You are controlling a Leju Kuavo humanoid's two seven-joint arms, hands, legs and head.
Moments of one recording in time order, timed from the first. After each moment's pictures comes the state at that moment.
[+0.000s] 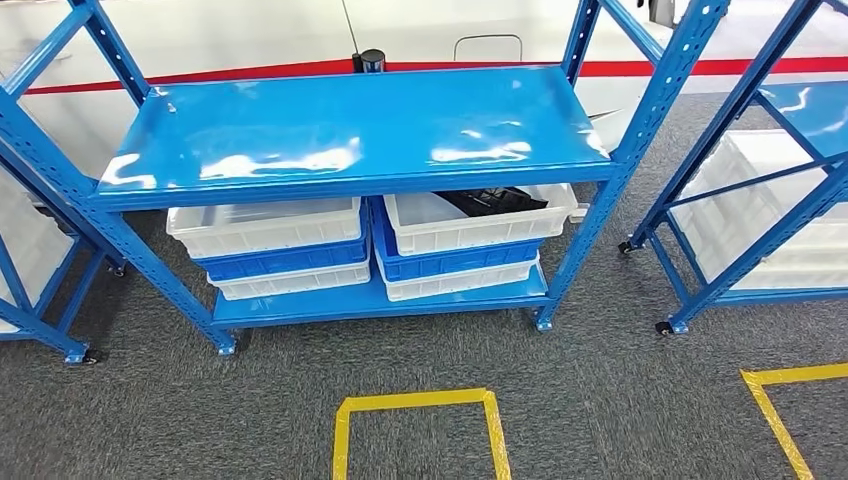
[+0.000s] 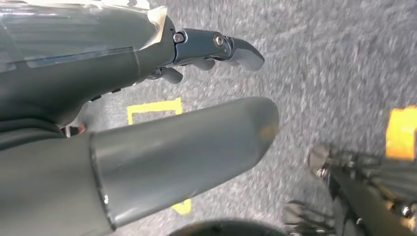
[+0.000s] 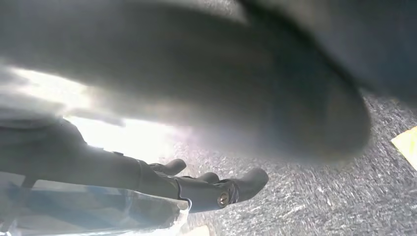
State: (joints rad) left arm -0.10 -0.03 -1.34 -0.13 1.44 0.31 0.06; right arm -0.08 0.06 0.40 -0.17 0.86 -0.02 0.37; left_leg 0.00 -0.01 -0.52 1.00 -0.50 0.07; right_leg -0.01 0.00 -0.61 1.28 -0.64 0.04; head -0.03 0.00
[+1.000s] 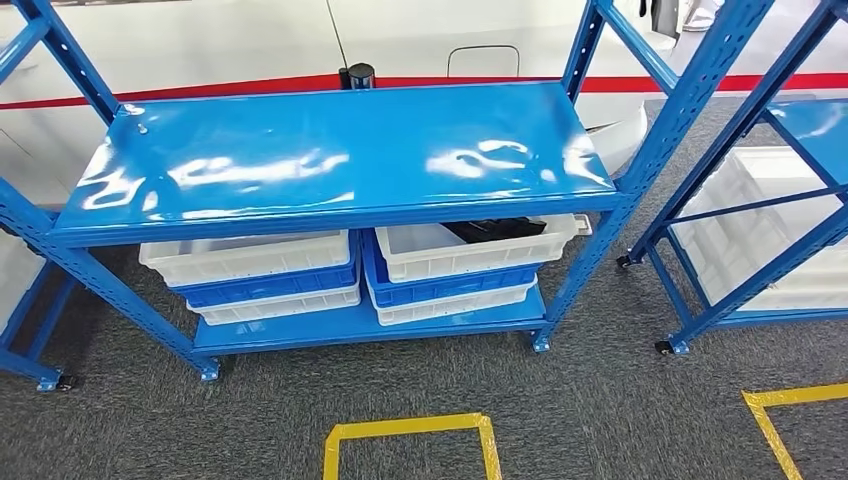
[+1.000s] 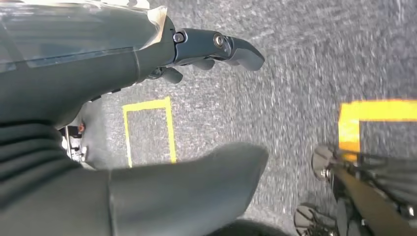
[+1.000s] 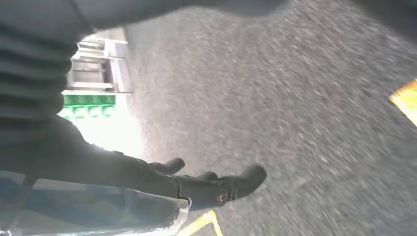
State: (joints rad) left arm -0.10 -0.03 -1.34 -0.13 1.45 0.32 0.06; right arm -0.08 0.04 0.39 -0.16 0.87 -0.04 0.37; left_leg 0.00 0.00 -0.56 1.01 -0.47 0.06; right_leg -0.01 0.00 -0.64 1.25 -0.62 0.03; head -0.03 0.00
